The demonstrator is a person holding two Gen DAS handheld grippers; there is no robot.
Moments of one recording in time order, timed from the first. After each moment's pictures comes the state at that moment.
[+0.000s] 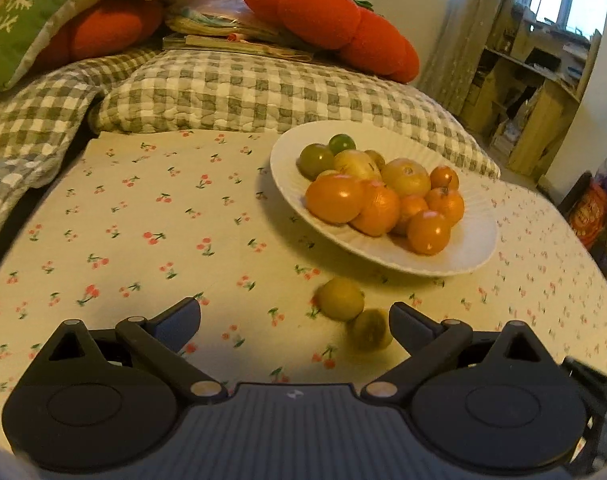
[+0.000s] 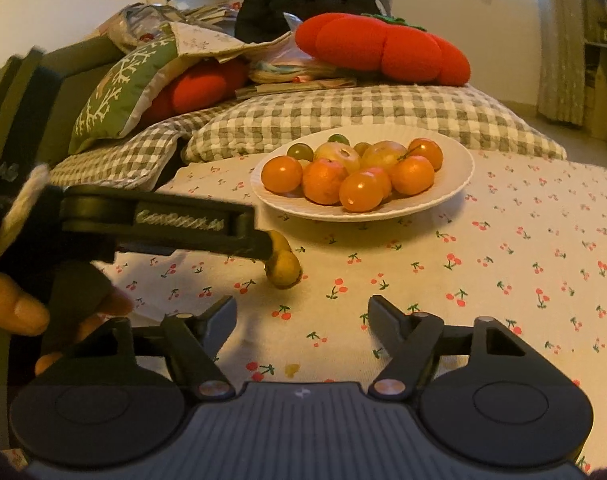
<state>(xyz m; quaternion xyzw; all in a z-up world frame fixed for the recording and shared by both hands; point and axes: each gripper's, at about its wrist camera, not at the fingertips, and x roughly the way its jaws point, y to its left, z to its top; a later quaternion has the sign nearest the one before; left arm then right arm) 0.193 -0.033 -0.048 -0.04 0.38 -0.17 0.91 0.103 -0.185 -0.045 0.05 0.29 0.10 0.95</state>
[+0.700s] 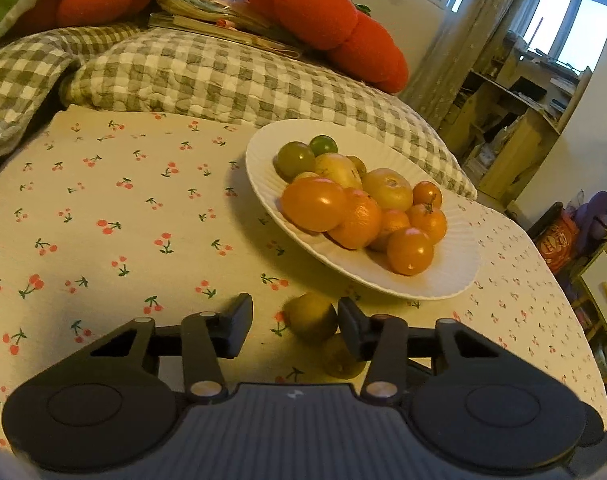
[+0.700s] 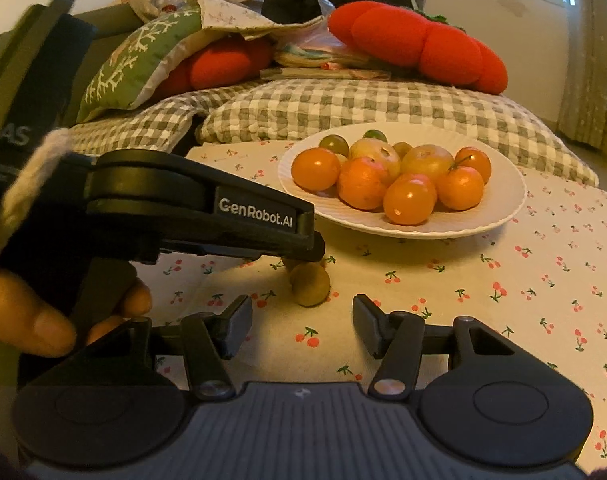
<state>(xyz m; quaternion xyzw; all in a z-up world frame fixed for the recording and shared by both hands) 0.207 -0.035 -0.061 -0.10 0.38 -0.21 0.89 0.133 -0.163 -0.050 0.01 0.30 0.11 0.95</state>
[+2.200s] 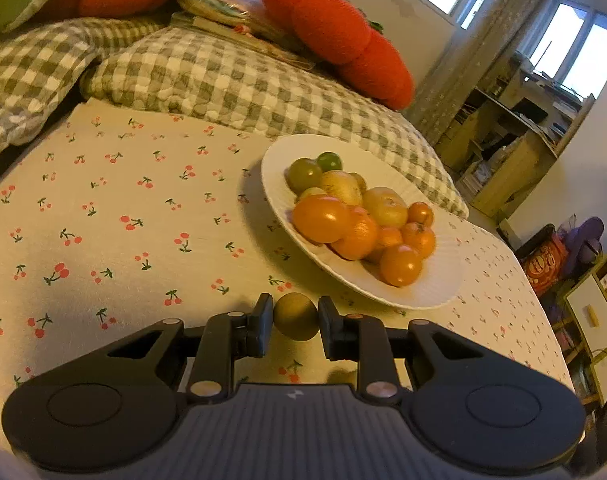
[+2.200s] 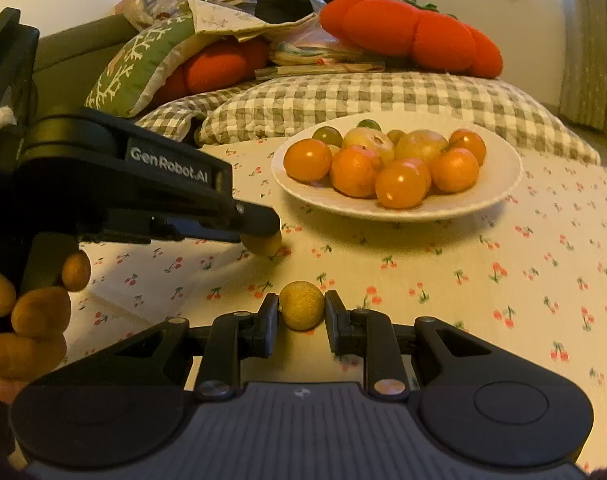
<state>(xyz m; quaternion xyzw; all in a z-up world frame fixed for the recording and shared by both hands) 0.196 -0.015 -0.045 -0.14 0.39 -0.21 0.89 0.121 -0.175 -0.053 0.05 0.30 0.12 0.94</state>
